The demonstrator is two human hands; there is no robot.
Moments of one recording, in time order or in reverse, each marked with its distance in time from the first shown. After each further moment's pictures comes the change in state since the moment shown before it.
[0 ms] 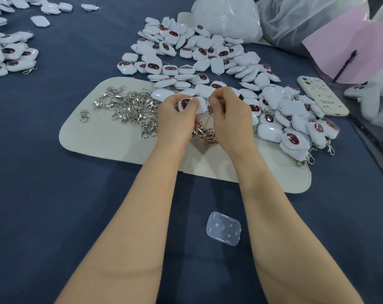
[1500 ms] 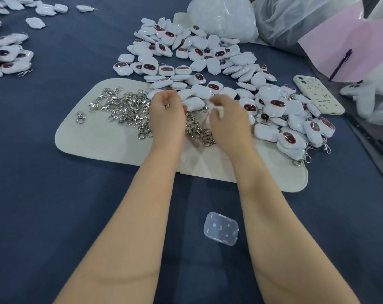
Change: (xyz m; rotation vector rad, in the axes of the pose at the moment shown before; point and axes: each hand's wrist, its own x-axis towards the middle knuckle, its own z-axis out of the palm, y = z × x) left_hand 0.002 0.000 0.001 -0.103 0.114 0.002; right_hand 0.001 0.006 -0.005 -0.220 -0.080 0.188
